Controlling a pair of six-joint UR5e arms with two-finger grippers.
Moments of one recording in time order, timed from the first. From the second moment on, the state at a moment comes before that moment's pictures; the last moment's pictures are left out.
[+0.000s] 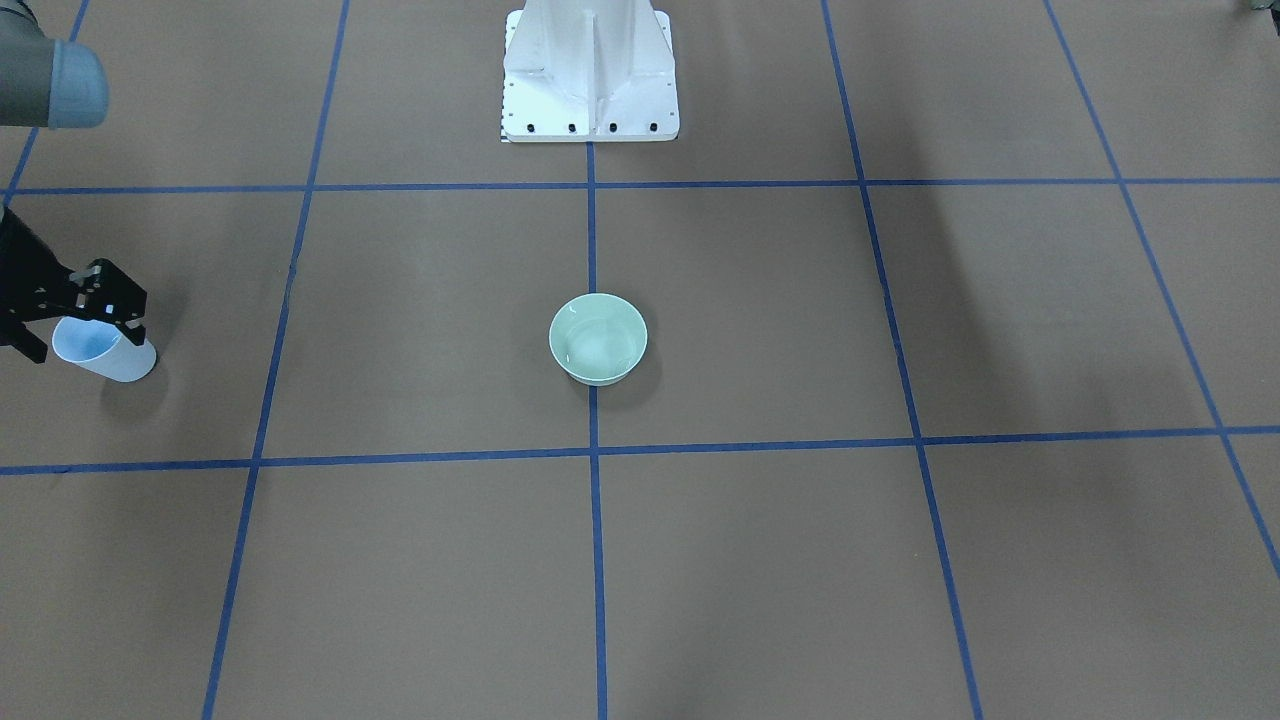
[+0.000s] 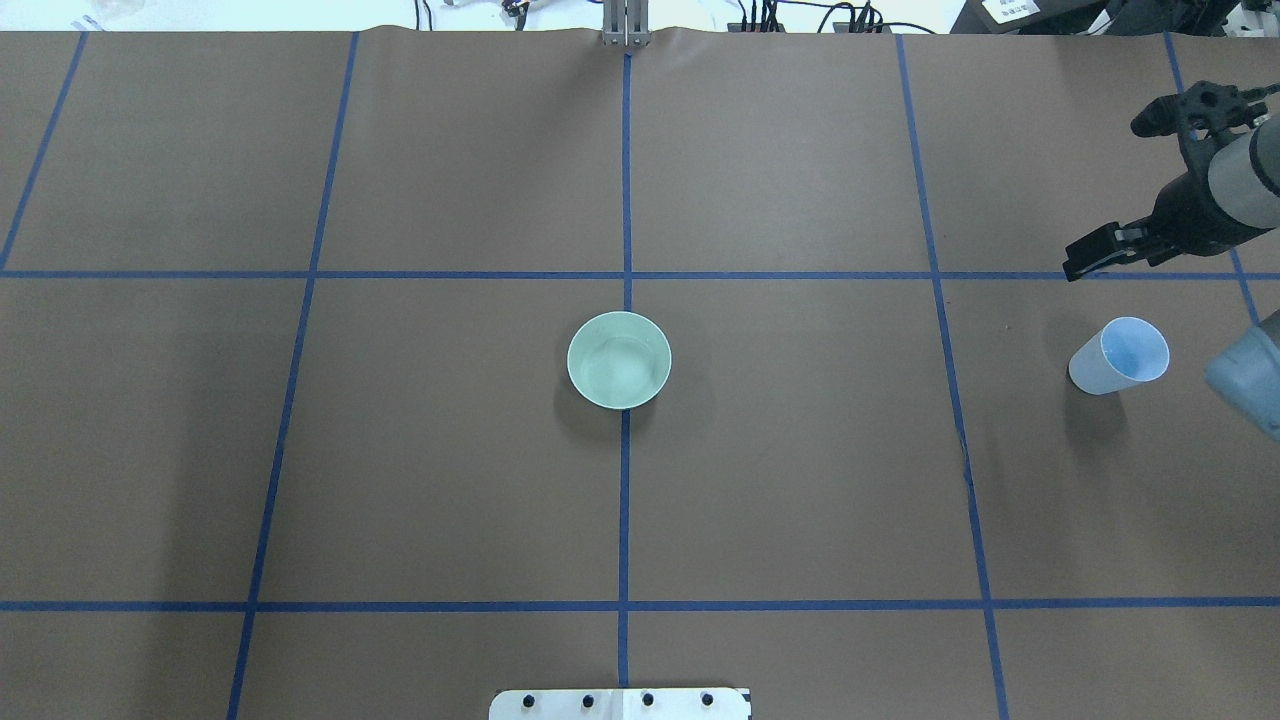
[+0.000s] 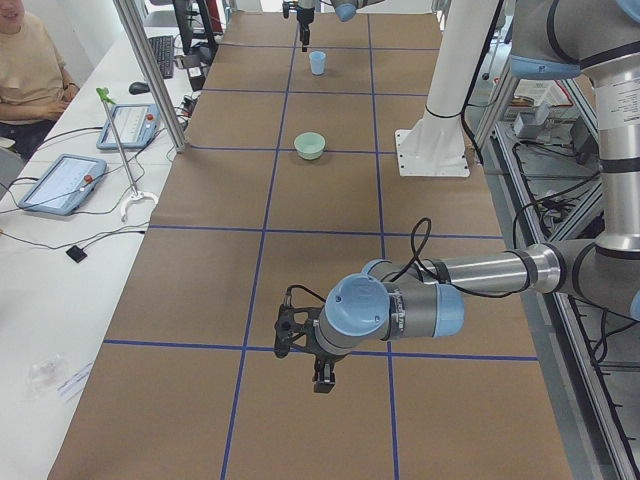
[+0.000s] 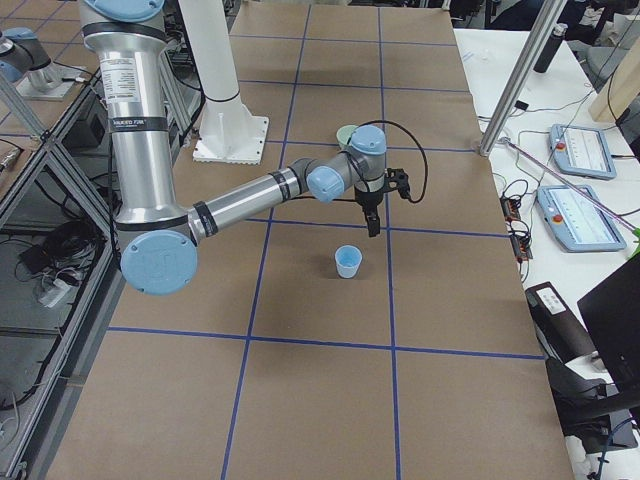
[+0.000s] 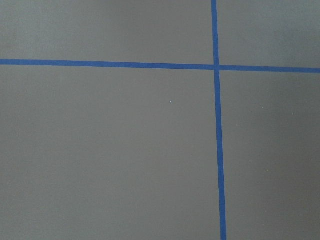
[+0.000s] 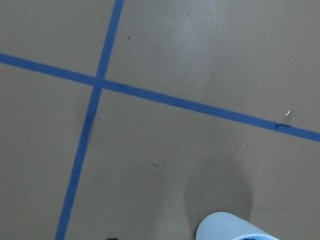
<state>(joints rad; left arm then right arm) -1.82 -1.33 -1.78 -1.65 -2.46 0.16 1.10 -1.46 1.86 -1.40 2.15 0.53</state>
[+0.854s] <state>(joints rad) -1.54 -1.56 -1.88 -1.62 -2.46 -0.08 1.45 -1.43 1.70 -1.60 2.25 -0.03</state>
